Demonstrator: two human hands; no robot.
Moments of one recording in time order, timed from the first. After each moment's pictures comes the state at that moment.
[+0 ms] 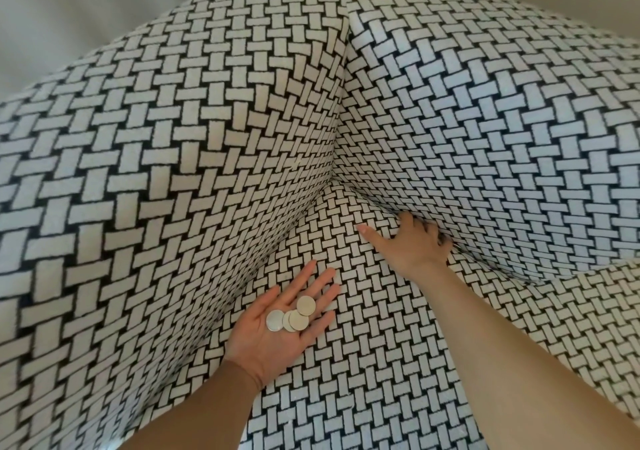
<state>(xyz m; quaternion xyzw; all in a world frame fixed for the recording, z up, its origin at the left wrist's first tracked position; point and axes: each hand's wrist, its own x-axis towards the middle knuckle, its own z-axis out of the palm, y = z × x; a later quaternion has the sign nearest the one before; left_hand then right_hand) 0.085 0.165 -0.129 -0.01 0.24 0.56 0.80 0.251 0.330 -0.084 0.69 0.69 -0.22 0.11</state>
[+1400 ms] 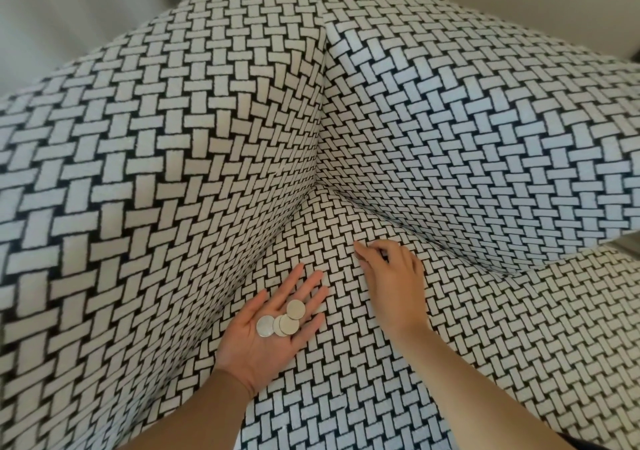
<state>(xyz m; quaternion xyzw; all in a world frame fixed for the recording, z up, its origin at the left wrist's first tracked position) 0.085 0.163 -0.132 0.00 0.23 0.55 0.80 0.266 0.264 -0.118 0.55 0.81 -0.04 -0.19</state>
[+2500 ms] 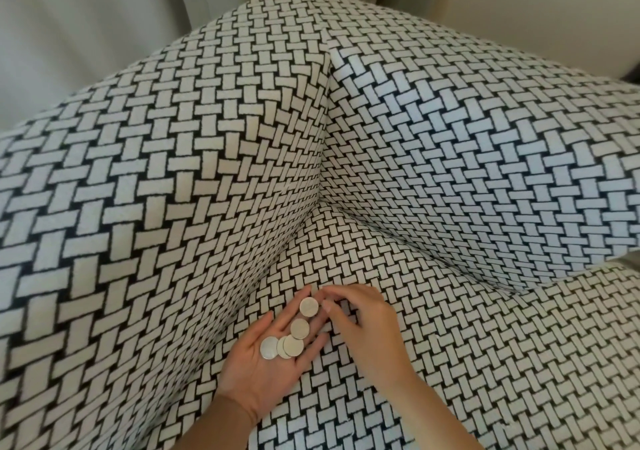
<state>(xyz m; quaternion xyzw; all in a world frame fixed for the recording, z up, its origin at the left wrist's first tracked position) 0.082 0.163 -0.134 0.03 0.25 0.57 0.78 0.233 0.226 -0.082 0.52 0.73 -0.38 -0.25</state>
